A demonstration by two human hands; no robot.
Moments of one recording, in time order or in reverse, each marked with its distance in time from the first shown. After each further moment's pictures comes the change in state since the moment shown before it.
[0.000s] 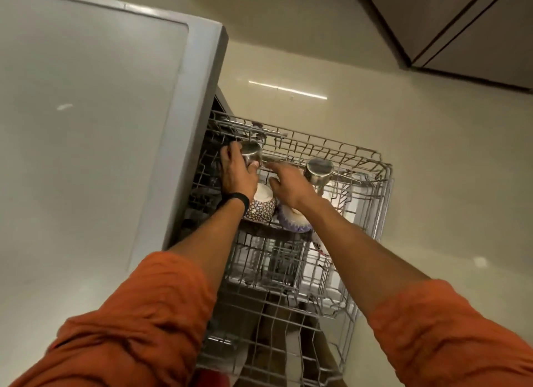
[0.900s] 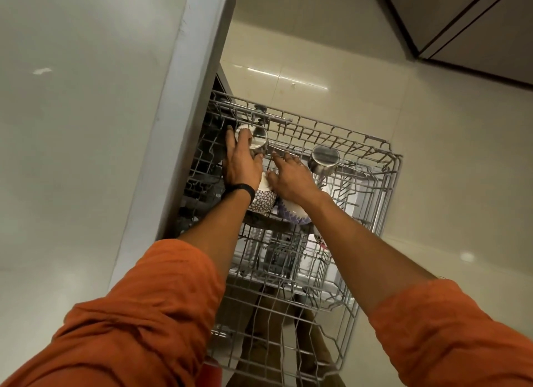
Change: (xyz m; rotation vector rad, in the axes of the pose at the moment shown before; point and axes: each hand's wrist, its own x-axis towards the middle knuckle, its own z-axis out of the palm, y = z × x) left_hand 0.002 -0.014 0.021 -0.005 0.003 0.084; right_hand 0.013 0.018 0.029 -0.150 -0.085 0.133
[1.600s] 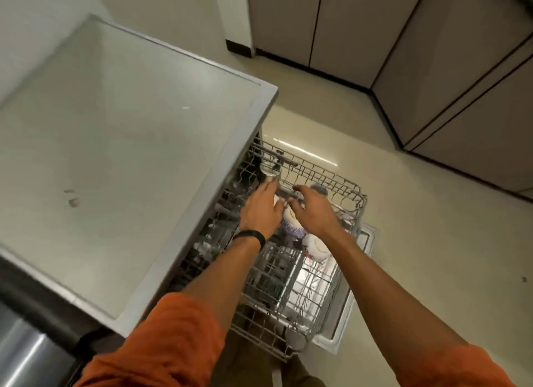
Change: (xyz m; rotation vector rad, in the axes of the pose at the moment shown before) left_hand -0.170 0.077 -0.111 0.065 -0.007 0.148; right_hand -0.202 -0.028 -0.087 0.089 0.256 -0.237
